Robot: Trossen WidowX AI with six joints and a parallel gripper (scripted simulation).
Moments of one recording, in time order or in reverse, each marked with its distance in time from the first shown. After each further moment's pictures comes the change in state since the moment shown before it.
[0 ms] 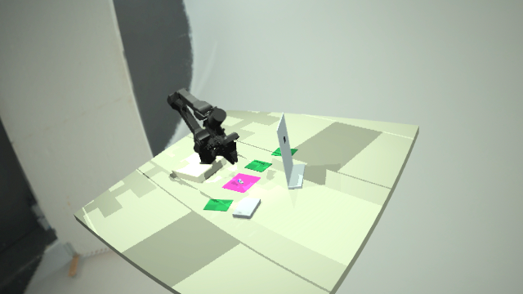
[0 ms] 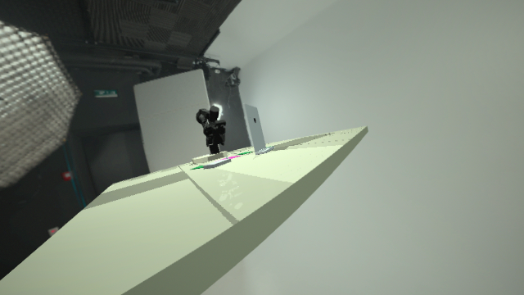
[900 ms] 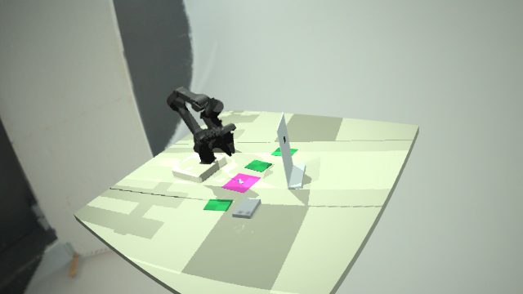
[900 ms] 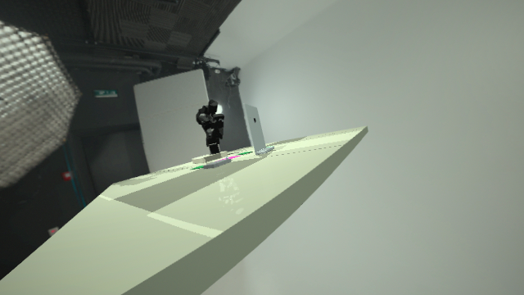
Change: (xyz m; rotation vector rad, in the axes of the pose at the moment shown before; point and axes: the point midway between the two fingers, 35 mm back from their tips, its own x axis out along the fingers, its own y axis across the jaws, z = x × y) arm -0.034 0.018 0.000 0.000 0.000 -0.001
